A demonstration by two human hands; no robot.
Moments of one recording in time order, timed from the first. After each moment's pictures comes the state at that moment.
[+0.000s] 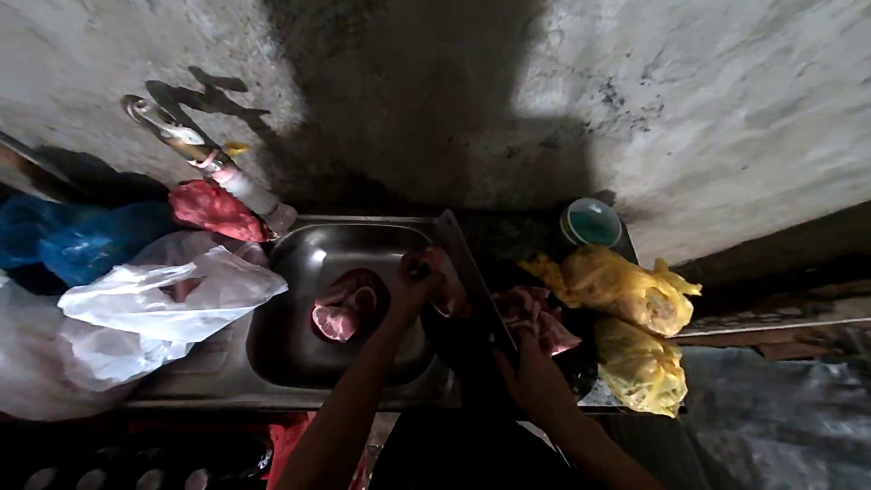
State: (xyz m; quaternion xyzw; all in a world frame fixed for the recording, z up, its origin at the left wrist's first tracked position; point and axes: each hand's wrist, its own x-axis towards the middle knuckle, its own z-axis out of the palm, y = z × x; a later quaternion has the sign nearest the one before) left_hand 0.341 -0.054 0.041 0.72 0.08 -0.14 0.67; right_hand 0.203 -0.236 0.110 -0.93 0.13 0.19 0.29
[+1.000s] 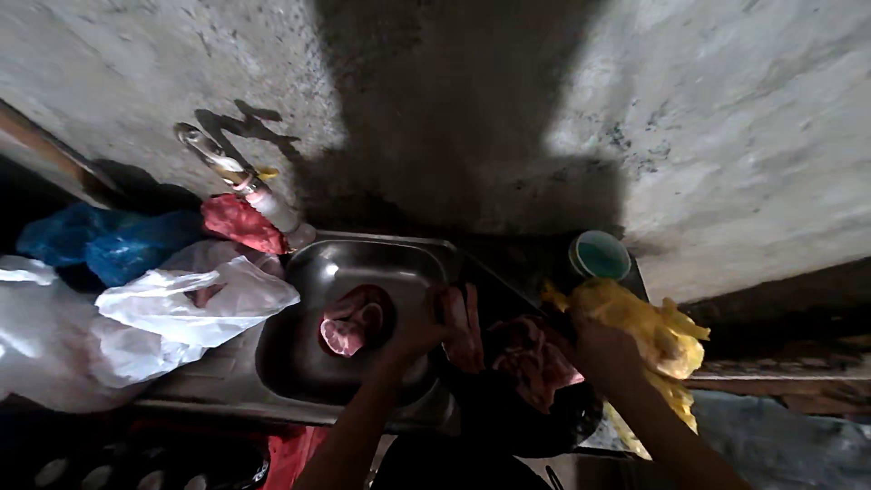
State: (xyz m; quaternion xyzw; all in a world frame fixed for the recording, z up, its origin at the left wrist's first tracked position) left_hand 0.328 -0.051 0.057 0.73 -0.01 -0.27 0.62; right_hand 0.274 -0.324 0.125 -0.97 0.08 0.21 0.06
